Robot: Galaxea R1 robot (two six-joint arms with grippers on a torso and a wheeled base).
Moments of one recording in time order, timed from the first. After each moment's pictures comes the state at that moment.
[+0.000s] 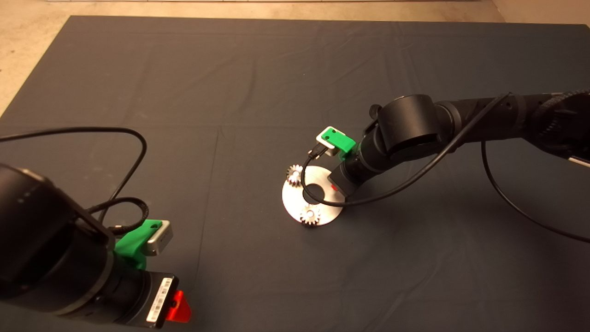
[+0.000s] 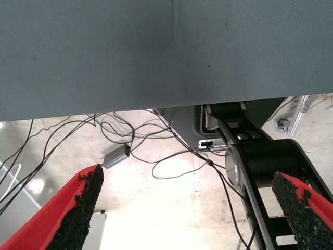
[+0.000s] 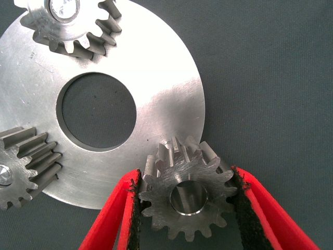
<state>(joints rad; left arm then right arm) -0.43 2.17 -0.35 0.07 1.53 -1.75 0.30 2.69 -1.01 -0.57 -1.49 0.95</state>
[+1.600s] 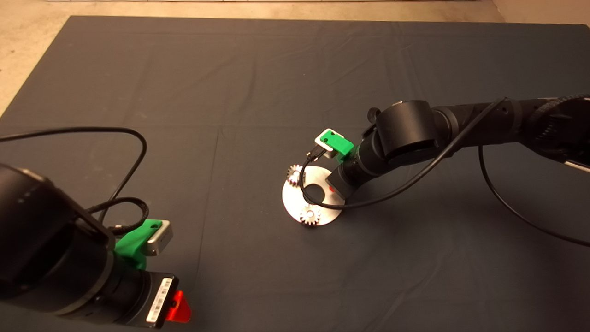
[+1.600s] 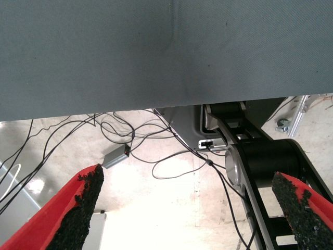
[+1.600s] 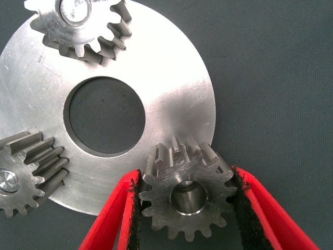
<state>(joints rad) -0.43 2.17 -0.35 0.07 1.53 -1.75 0.28 2.70 -1.01 -0.59 -1.49 0.97</state>
